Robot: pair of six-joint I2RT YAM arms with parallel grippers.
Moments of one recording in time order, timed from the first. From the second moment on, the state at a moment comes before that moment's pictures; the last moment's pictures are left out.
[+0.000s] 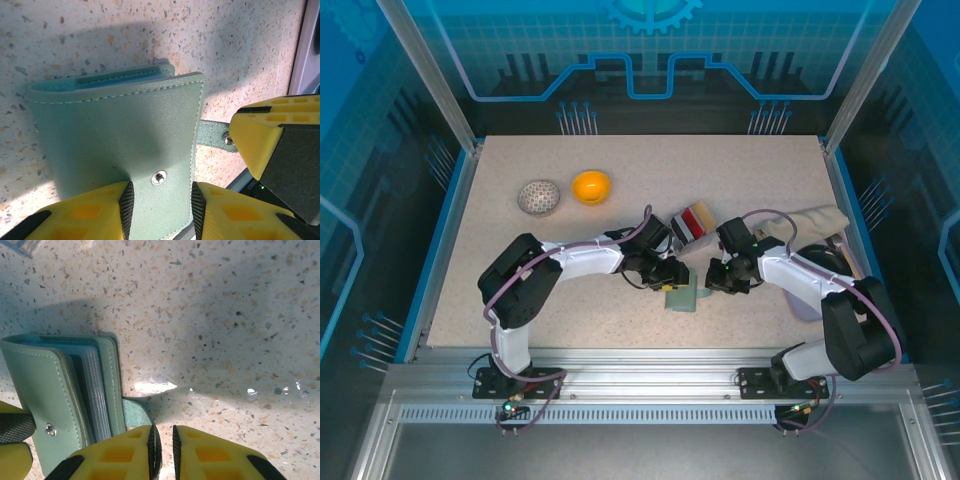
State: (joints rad) left arm -0.76 1.89 1.16 -0.29 0.53 -0.88; right arm 0.40 1.41 0.76 -0.66 -0.19 0.63
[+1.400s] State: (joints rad) left arm -0.76 1.90 1.16 -0.28 0.53 -0.88; right arm 0.39 1.35 0.73 -0.70 -0.25 0.60
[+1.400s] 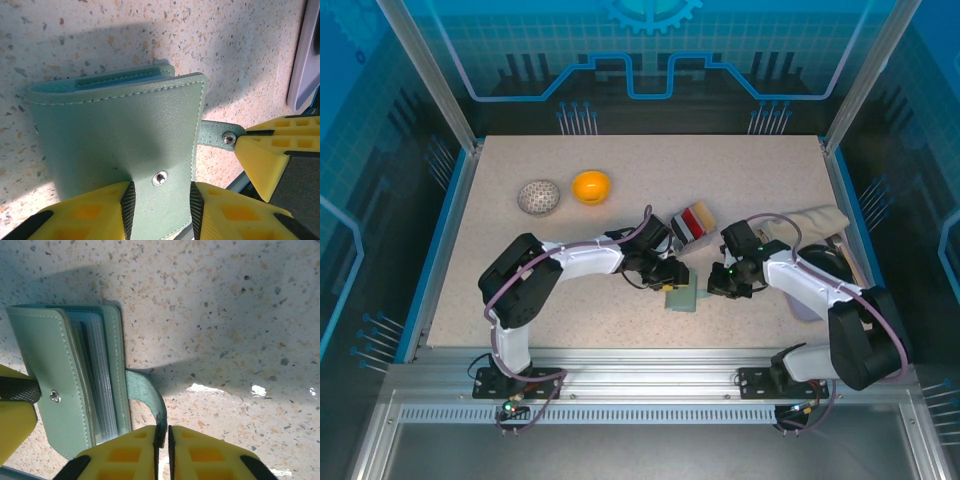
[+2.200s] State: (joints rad) left arm -0.75 1.78 1.16 -0.43 0.37 -0.80; right arm 0.36 1.34 0.73 -0.67 -0.33 0.55
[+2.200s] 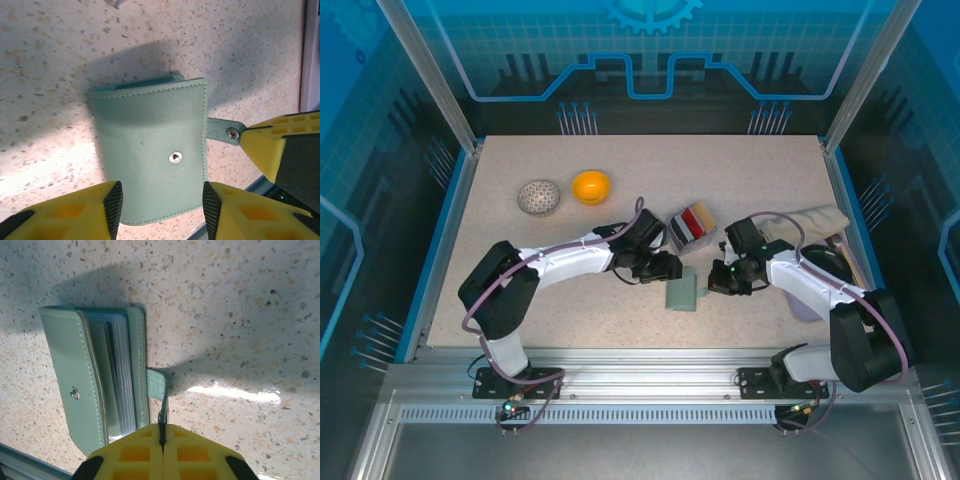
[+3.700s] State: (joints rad) left arm -0.75 1.93 1.16 -0.39 0.42 -0.82; right arm 0.43 1.53 0.82 -0.56 -0.49 0.57
